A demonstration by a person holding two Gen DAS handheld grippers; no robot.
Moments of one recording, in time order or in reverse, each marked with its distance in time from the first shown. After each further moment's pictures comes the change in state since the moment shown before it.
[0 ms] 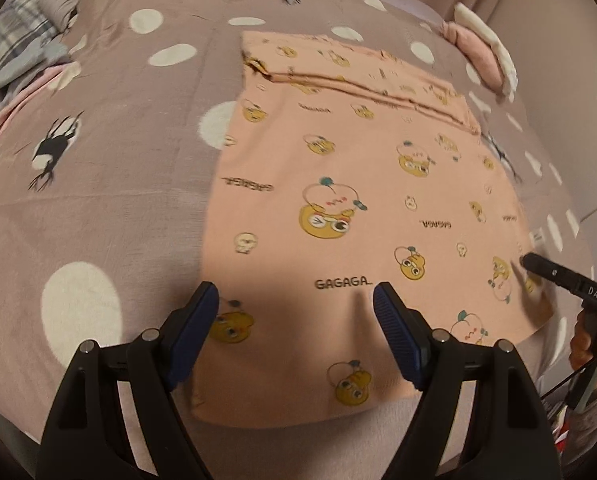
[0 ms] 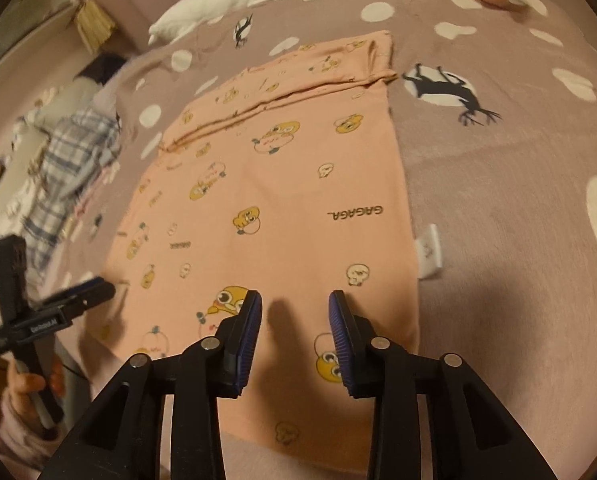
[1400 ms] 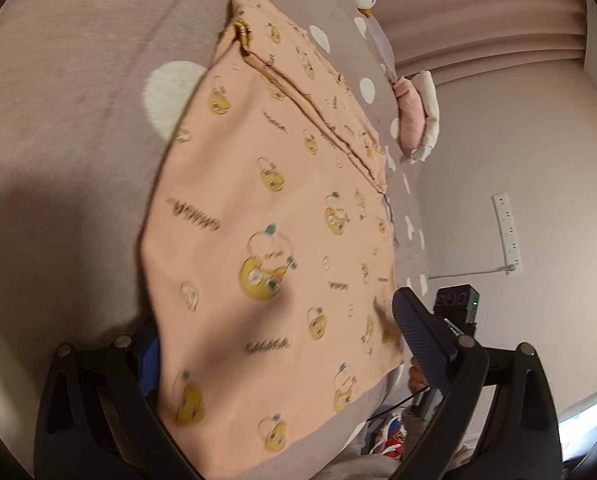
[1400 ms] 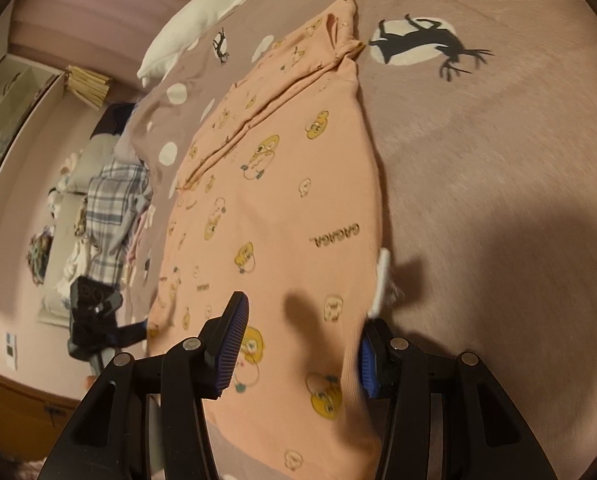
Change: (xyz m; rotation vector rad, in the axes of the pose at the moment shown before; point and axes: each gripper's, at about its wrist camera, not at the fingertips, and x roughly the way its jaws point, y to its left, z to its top) left arm 0.042 0.058 0.044 -0.339 0.140 -0.660; right arm 0.012 -0.050 0.025 0.228 0.080 0.271
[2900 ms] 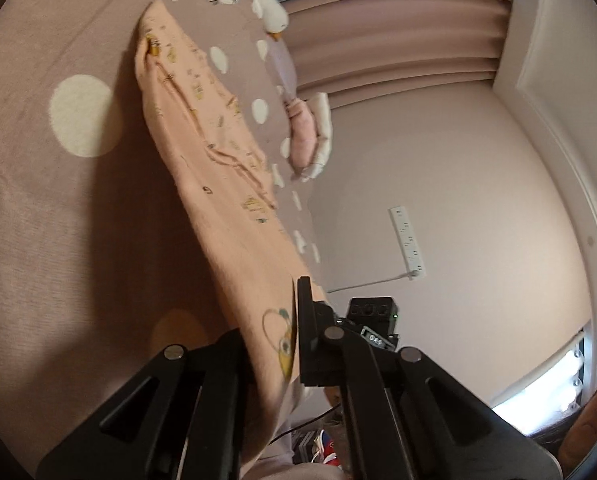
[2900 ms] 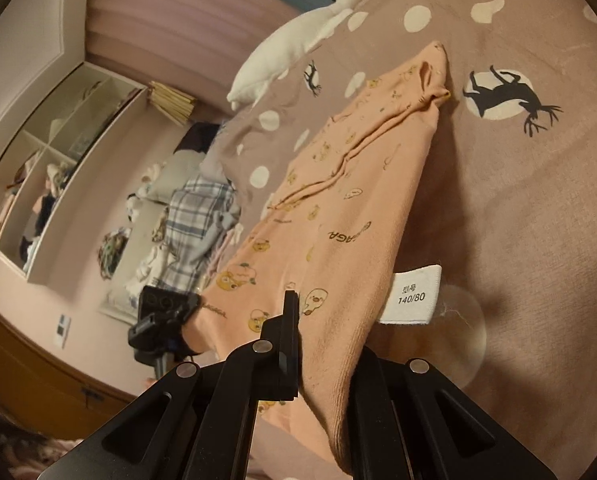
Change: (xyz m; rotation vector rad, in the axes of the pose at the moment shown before) left arm -0.050 -0.019 -0.035 0.045 -0.110 -0.400; right arm -0.034 0.024 -0.009 -0.094 -0.120 0.299
